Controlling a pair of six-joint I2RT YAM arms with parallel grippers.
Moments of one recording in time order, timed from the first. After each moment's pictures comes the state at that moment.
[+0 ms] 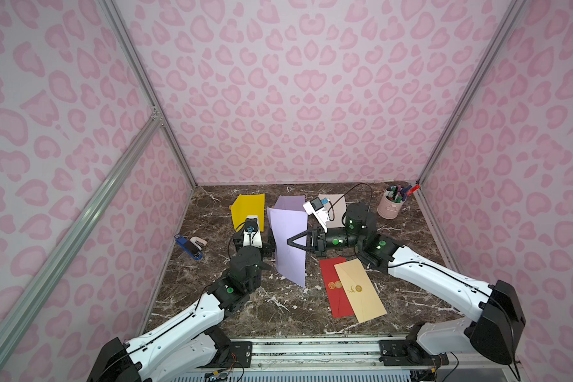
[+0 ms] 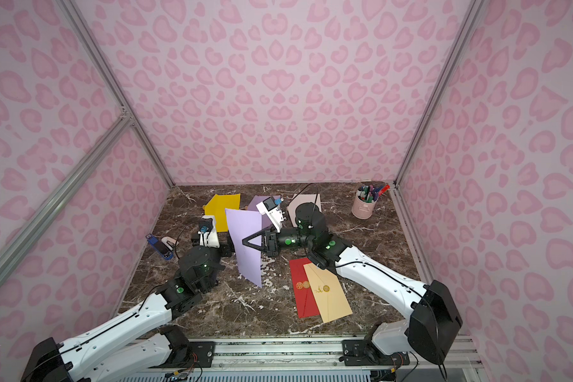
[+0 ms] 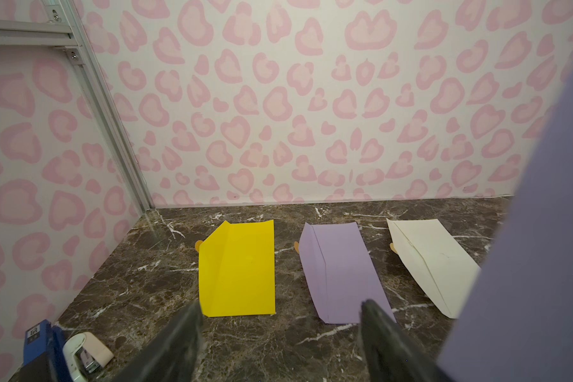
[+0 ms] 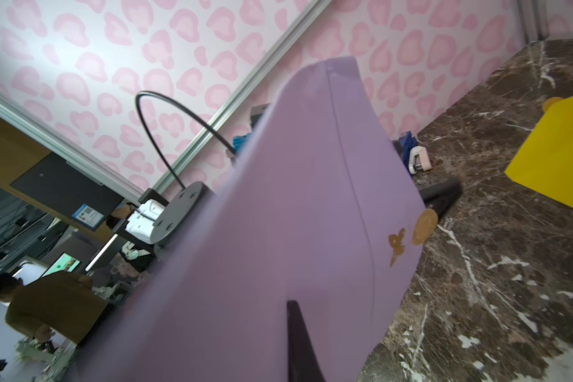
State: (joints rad) left arm -0.72 0.93 0.55 0.28 -0.71 -0.08; right arm 0.84 1.38 1.09 0.20 -0.82 0.63
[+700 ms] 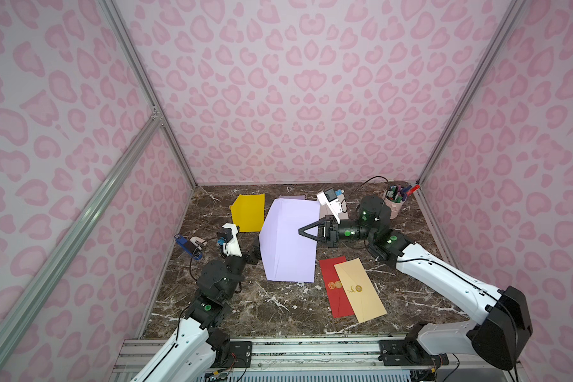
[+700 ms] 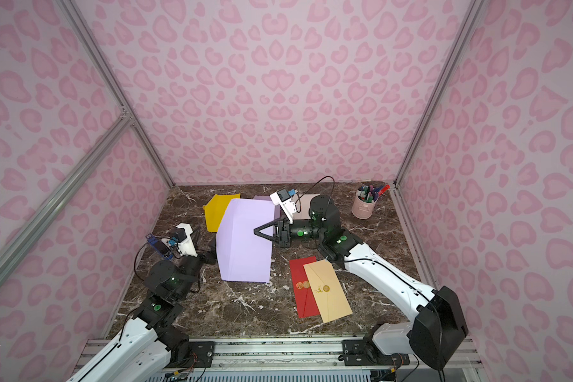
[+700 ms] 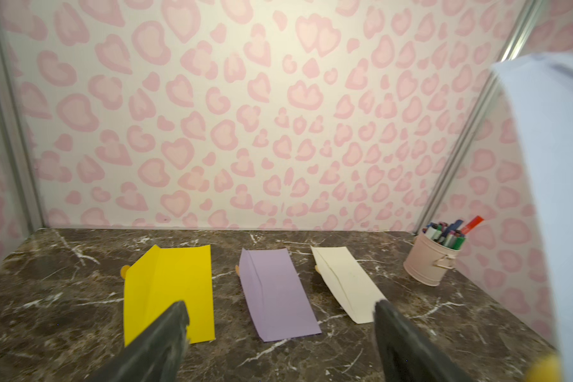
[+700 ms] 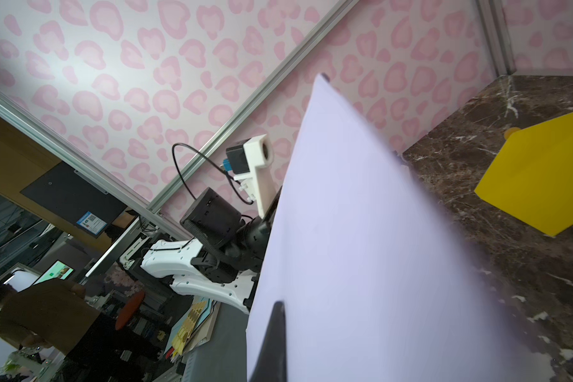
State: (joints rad) left arm -0.46 0.59 0.37 0.34 -0.14 -0.24; right arm 0.69 1.34 1.09 0.18 -0.87 0.62
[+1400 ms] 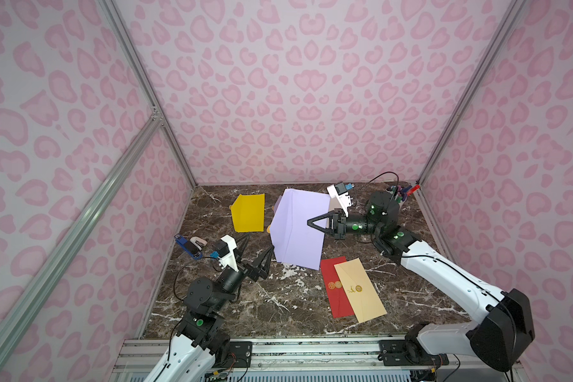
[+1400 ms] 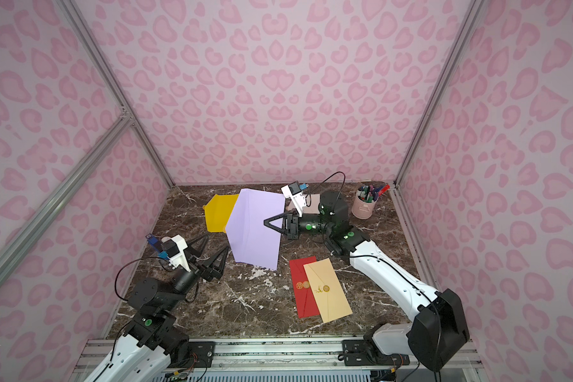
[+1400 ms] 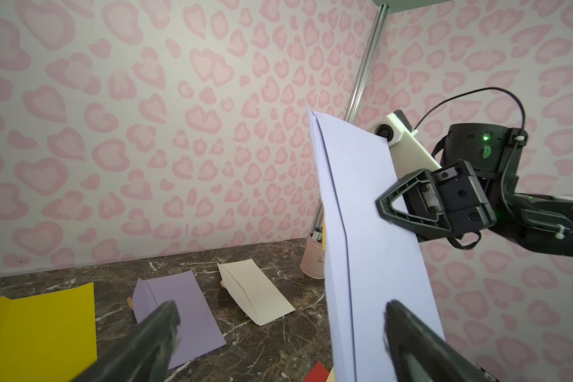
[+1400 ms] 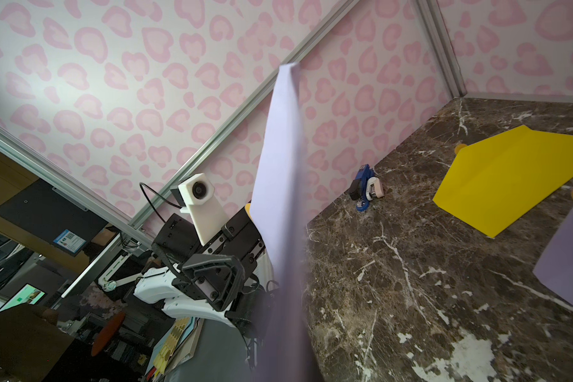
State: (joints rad) left arm -0.46 0.44 0.32 0.36 0.18 -0.33; right arm 0.62 1.34 1.09 0.17 -0.90 0.61
